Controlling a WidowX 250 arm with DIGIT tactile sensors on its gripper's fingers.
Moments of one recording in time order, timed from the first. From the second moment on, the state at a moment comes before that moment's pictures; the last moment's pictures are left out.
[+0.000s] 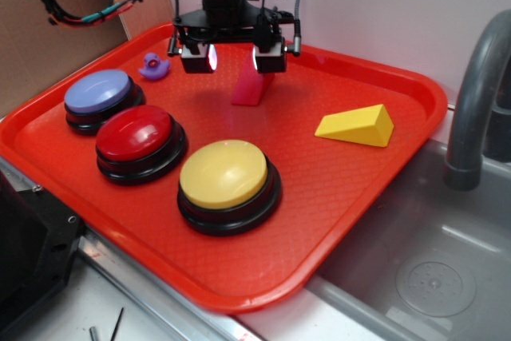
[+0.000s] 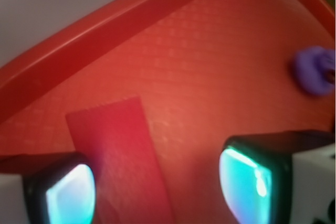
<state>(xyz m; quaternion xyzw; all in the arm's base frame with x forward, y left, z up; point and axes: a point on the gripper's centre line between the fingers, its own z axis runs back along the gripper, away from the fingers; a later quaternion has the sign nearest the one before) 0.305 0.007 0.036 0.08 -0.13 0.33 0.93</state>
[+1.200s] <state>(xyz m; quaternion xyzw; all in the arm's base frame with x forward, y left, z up) 0.313 0.008 0.020 0.08 -0.15 0.32 0.93</state>
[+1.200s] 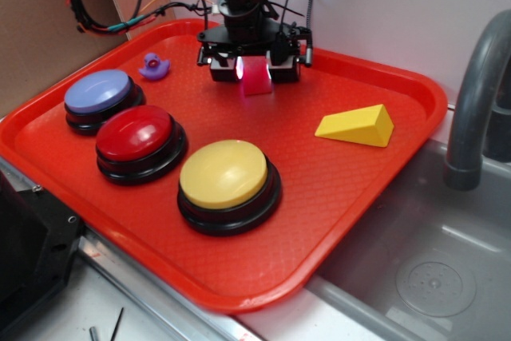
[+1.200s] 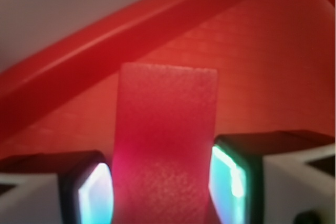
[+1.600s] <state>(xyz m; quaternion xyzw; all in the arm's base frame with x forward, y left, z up) 0.295 0.000 0.054 0.08 -0.08 0.27 0.96</state>
